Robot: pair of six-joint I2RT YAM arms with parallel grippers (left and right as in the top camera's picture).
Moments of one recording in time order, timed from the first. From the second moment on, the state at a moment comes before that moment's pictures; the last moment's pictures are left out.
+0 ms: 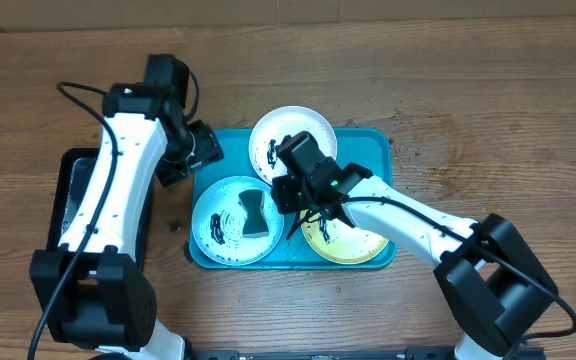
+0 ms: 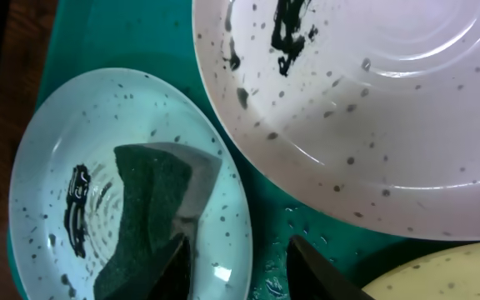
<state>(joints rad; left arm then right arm) -0.08 1.75 1.52 -1.22 0.06 -0.55 0.74 1.86 1.20 -0.38 -0.14 0.51</state>
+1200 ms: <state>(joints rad) -0.15 1.75 1.26 -1.02 0.22 -0.52 0.77 1.95 1.20 -0.41 -0.19 0.60</state>
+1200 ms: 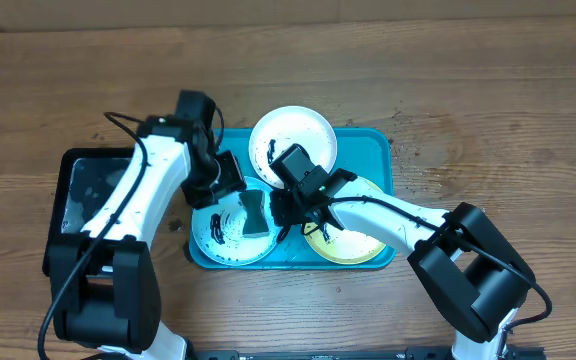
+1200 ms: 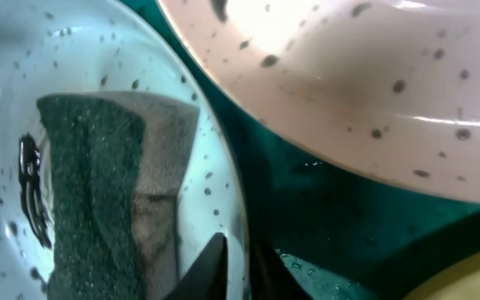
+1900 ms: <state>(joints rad) -0.19 1.75 1.07 -0.86 0.27 -0.49 0.77 1.95 1.20 -0.41 -0.18 0.61</state>
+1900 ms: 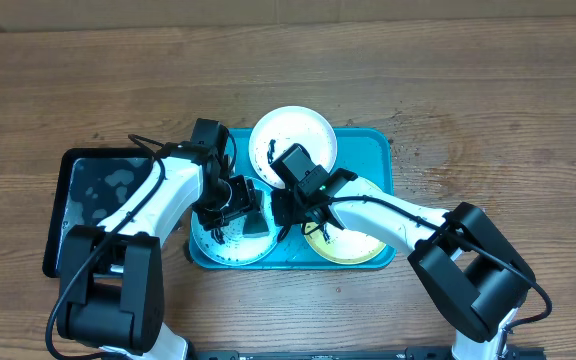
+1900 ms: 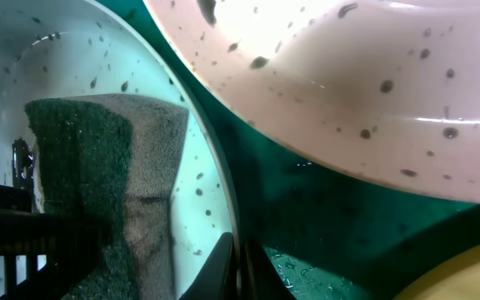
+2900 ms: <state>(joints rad) -0.24 1.81 1.07 -0.80 0.28 -0.55 0.77 1.95 1.20 -0.41 -0.18 0.61</state>
